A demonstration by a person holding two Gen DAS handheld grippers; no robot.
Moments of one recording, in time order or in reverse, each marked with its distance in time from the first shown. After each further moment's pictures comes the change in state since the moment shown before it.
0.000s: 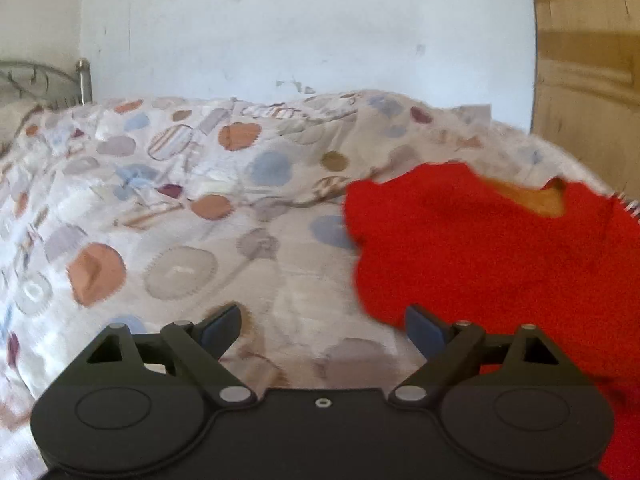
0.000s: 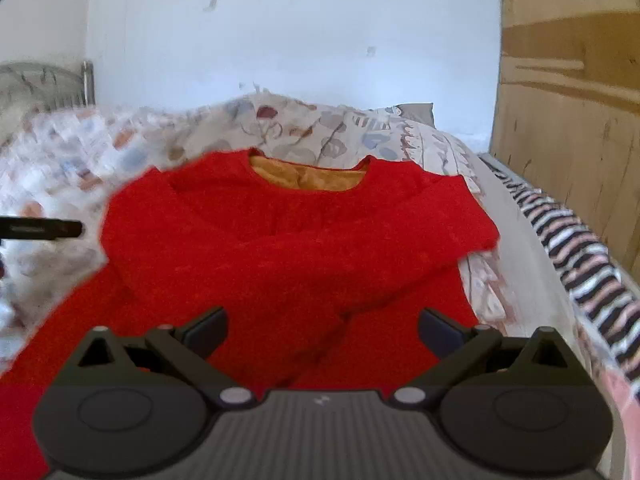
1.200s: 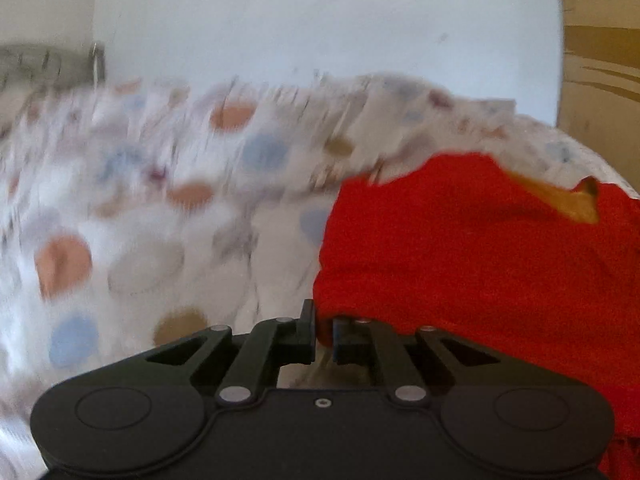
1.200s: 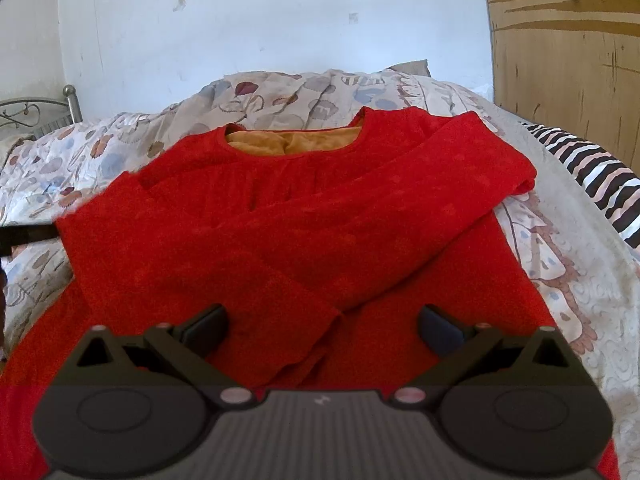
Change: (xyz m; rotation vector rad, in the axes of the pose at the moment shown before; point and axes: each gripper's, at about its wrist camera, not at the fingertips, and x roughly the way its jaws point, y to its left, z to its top) left arm 0.050 -0.025 0.008 -0.092 0.051 0.043; right arm 0.046 -0.027 -0.024 0.171 0.034 0.098
